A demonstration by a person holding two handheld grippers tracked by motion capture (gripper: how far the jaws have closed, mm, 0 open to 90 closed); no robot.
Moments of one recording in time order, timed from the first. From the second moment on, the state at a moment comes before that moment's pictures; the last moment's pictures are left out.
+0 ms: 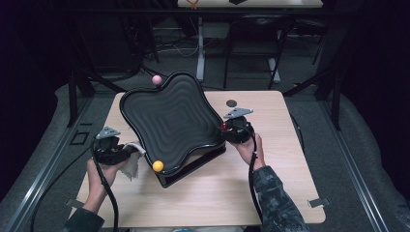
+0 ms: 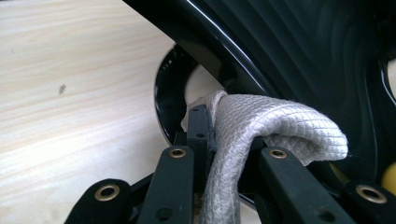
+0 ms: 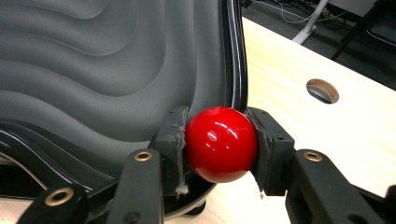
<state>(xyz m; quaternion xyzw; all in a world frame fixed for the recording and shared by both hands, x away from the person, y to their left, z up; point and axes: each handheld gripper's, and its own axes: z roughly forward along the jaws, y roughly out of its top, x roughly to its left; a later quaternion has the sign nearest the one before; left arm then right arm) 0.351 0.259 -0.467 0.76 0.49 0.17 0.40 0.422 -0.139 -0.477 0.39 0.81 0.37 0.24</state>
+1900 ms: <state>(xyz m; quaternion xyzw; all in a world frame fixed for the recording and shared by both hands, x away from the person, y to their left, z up) 0.395 0.307 -0.410 0.71 0.51 0.29 0.38 0.422 -0.139 -0.478 0.39 0.81 0.37 0.24</state>
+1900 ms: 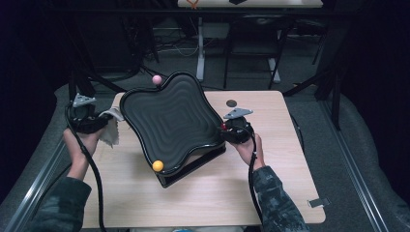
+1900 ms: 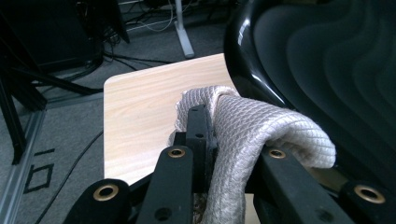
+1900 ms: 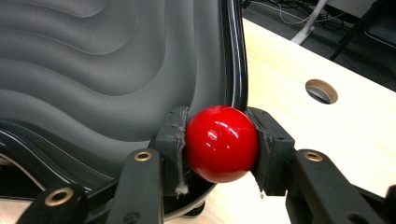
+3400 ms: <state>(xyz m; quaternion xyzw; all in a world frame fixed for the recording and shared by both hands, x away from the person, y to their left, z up) 0.290 0.251 -0.505 0.80 0.45 0.19 0.36 0.422 -0.138 -0.479 0.39 0.81 0.37 0.24</state>
